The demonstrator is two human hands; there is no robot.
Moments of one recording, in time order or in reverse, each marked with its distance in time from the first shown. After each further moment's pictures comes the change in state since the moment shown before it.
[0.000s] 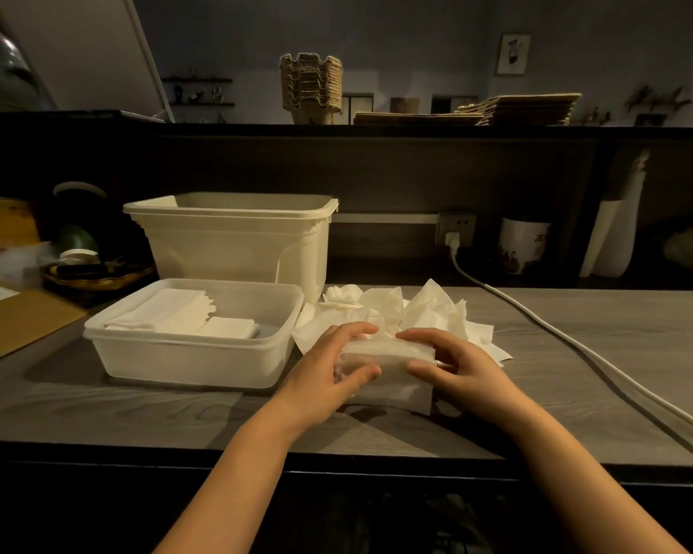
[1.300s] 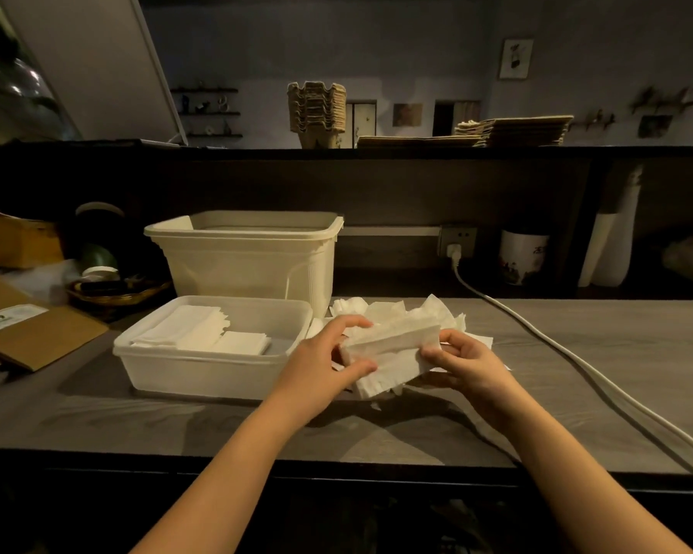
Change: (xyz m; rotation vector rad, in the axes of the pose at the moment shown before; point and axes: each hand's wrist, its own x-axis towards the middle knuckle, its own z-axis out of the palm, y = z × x) left_hand 0.003 0.029 -0.025 0.091 0.066 -0.045; right_hand 0.006 -0.020 -0.007 0.458 0.129 0.266
